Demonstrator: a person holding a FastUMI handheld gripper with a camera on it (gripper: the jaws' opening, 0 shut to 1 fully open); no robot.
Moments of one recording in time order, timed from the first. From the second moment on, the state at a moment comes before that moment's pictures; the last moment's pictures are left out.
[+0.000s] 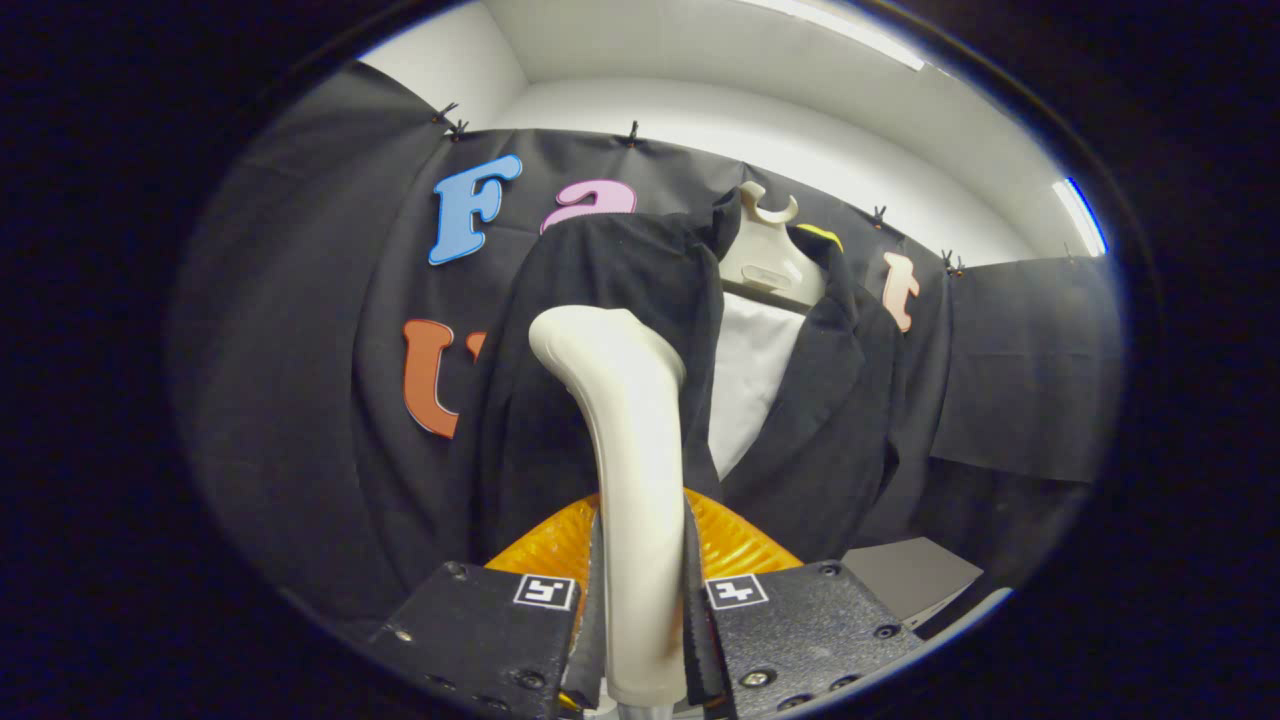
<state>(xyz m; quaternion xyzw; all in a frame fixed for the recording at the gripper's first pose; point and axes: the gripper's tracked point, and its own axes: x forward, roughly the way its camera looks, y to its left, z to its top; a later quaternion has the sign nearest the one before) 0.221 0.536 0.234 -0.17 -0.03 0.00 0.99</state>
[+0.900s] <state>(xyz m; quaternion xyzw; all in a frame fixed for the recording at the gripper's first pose) 0.207 0.503 0.142 -0.20 0.05 0.01 0.98</state>
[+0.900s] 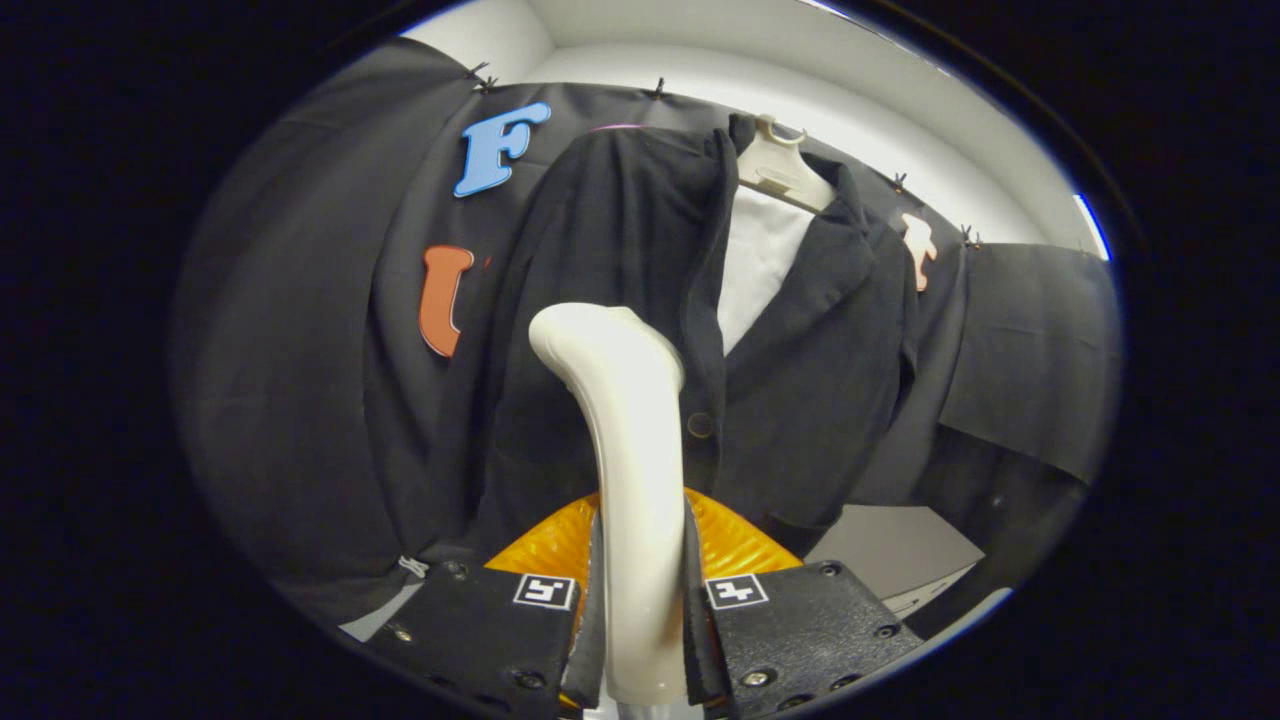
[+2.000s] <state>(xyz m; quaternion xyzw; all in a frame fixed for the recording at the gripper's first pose) 0.200 0.476 0.009 -0.26 0.12 0.01 0.96</state>
